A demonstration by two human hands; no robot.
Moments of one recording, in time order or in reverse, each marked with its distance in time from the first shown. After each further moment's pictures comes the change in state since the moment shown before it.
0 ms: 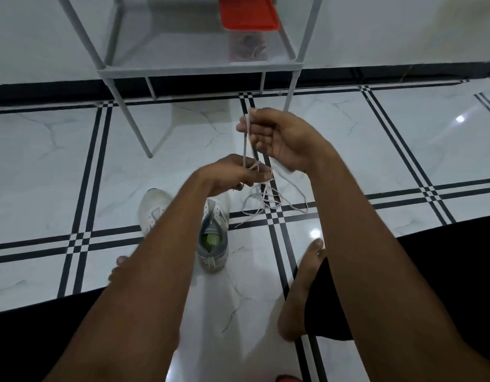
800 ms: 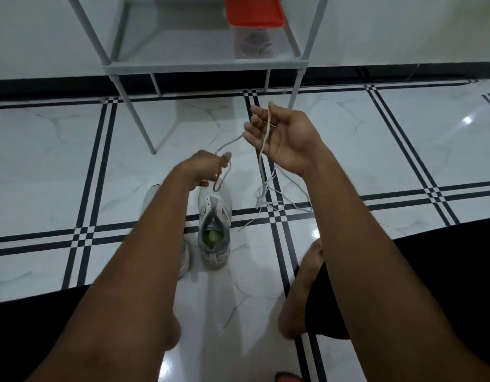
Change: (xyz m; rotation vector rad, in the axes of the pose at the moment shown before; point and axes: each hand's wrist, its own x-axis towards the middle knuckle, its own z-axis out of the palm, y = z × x) left_hand 0.004 -0.032 -0.042 -0.014 0.384 -0.269; right_hand -0.005 0.006 0.008 0.512 0.025 0.065
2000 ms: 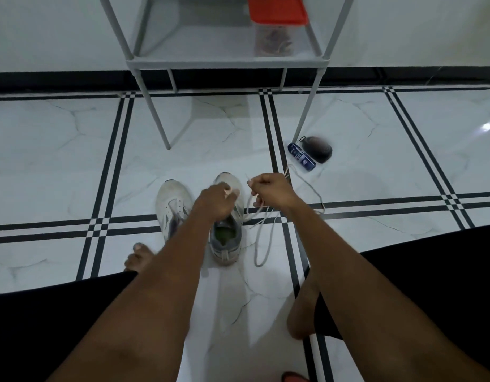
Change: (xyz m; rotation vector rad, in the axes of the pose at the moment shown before) left_hand -0.004 -0.100 0.041 0.432 0.148 0.153; right_hand 0.038 0.133 -0.063 -0.905 0.239 -0.003
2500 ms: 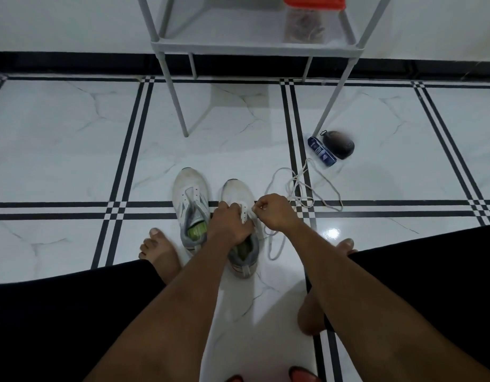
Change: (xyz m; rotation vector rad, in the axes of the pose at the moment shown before) left_hand -0.040 -0.041 0.060 0.082 0.039 -0.087; right_hand 0.002 0.065 0.050 -0.632 -0.052 -0.118
